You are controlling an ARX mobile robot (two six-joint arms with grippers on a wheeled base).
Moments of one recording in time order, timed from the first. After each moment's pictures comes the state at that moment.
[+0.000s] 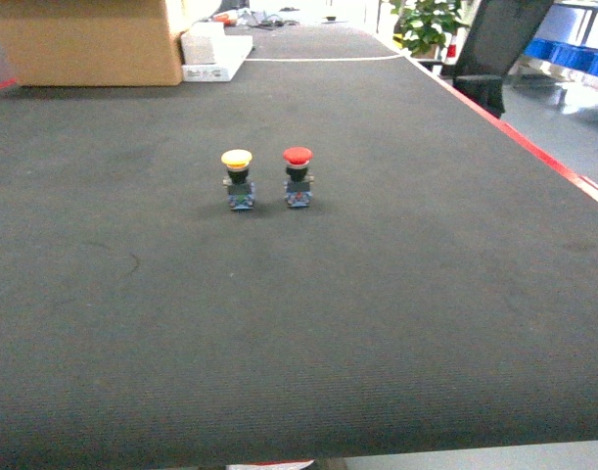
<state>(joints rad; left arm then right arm) -0.30 0.29 0.17 0.07 -0.43 -0.04 0.00 0.00 0.01 0.00 0.00 0.00</state>
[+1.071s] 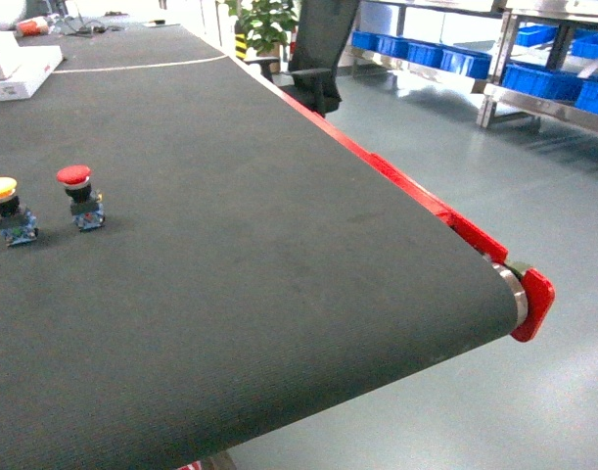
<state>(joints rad) -0.31 0.29 0.17 0.07 -0.43 -0.04 0.00 0.00 0.01 -0.01 0.00 0.00</state>
